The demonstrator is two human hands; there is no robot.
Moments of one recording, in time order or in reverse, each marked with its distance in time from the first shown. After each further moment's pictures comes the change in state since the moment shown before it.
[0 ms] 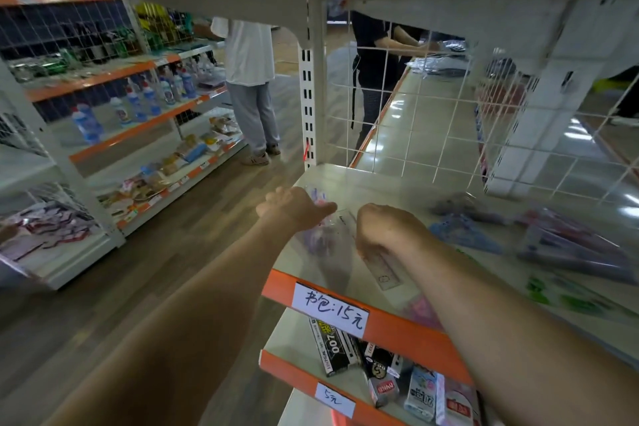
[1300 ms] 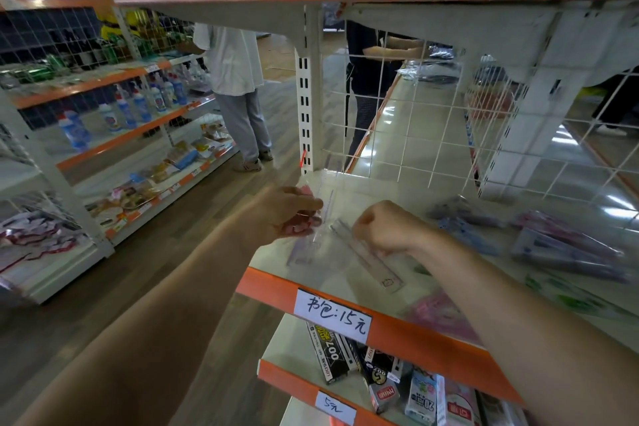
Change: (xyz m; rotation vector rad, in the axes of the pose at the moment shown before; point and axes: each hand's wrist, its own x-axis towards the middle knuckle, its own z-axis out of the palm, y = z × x) left_hand -0.023 -0.019 -0.031 -1.155 -0.404 0.031; right_hand 0.001 0.021 0.003 0.600 0.014 -0.077
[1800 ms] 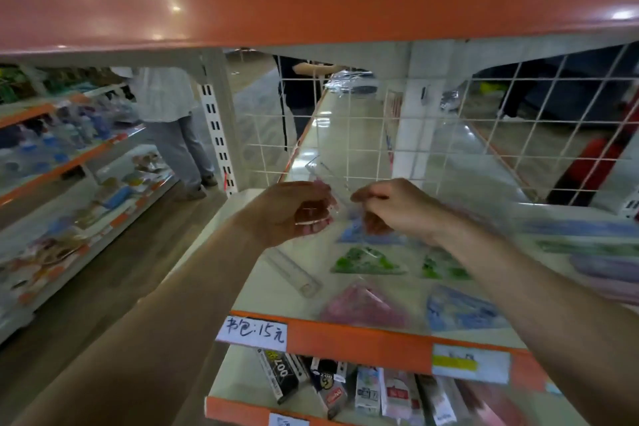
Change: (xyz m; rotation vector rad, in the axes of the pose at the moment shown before) left_hand -0.014 0.038 0.118 -0.155 -0.304 0.096; right_hand -0.060 0.075 -0.092 0.352 0.227 -0.091
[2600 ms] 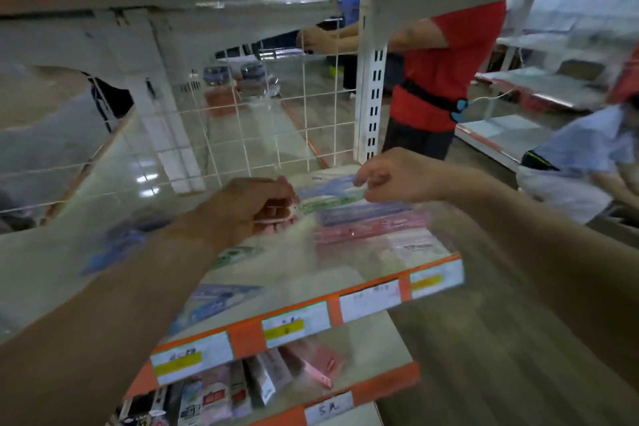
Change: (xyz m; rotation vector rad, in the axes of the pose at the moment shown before) left_hand 0.040 -0.052 0.290 0.296 -0.148 -0.059; right_hand -0.158 0.157 -0.274 -0.561 0.132 0.071
